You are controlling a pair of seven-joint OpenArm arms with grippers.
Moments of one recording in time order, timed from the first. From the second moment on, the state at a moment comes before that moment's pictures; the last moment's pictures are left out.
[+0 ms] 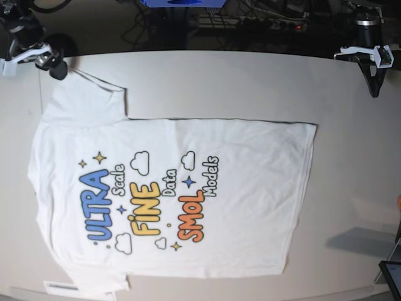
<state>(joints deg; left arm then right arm) 41.5 -12.0 -40.5 94.5 -8.2 -16.6 -20.5 -32.2 0.2 47.7 99.1 55.2 29.7 -56.1</state>
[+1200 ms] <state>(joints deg) 41.8 -11.9 -40.5 94.3 -8.2 -16.6 -20.5 -29.5 0.2 39.5 98.1 48.9 33.0 -55.8</state>
